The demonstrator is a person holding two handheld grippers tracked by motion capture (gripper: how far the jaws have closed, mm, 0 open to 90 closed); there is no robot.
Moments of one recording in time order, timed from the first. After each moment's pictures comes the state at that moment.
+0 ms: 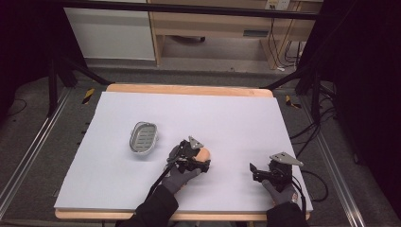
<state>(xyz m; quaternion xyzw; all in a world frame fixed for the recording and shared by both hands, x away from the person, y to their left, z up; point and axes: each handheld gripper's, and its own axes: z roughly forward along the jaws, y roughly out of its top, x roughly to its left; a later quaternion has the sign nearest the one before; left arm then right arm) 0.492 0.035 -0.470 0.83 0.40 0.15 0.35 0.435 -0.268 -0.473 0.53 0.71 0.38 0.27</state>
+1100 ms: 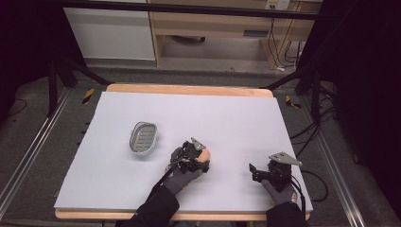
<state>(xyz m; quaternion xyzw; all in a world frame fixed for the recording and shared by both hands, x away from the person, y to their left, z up) 0.493 0.027 -0.477 0.84 0.40 0.16 0.32 0.436 -0.267 -0.474 0.53 0.72 0.37 0.27</state>
